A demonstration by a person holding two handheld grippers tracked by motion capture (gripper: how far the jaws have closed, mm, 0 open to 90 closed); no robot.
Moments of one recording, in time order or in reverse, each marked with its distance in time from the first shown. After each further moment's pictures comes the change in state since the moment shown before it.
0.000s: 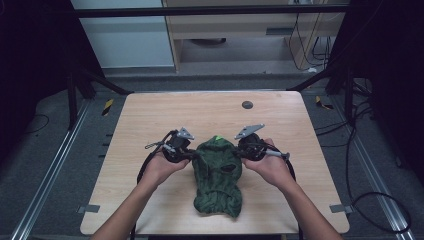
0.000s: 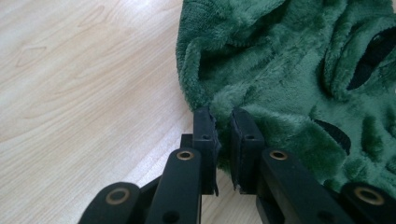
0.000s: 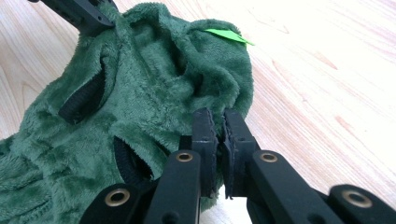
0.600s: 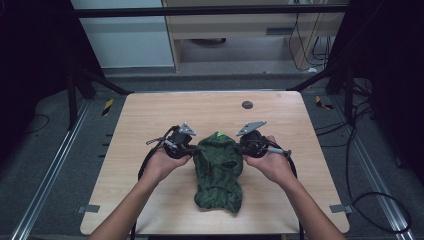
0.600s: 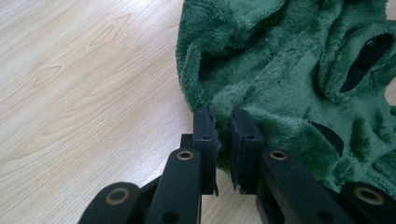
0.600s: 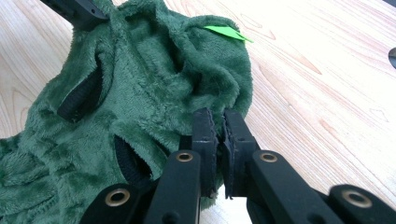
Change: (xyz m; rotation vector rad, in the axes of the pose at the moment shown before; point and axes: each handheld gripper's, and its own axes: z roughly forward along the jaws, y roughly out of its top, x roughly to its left) left arm 0.000 0.012 -0.004 -0.009 0.020 0.020; right arm -0.007 0.004 -0.003 -0.007 -0.018 0.005
